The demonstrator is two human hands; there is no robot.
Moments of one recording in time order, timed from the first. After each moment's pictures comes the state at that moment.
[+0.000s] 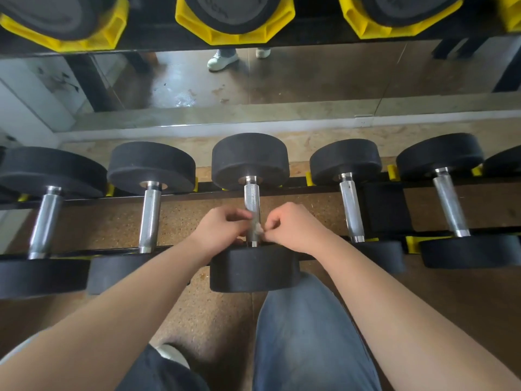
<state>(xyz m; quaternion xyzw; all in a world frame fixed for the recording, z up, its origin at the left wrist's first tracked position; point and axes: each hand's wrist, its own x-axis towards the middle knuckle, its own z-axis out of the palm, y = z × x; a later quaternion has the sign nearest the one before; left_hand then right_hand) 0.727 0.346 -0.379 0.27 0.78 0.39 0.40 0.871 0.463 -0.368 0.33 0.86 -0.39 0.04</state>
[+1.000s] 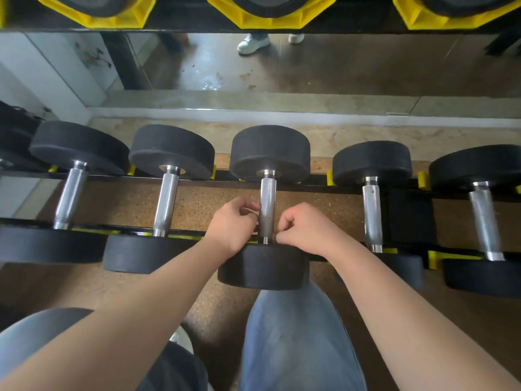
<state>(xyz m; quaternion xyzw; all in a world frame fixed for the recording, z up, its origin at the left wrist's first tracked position) 0.743 0.344 -0.378 0.22 0.84 0.38 0.33 0.866 0.465 -0.365 0.33 0.85 -0.40 0.09</state>
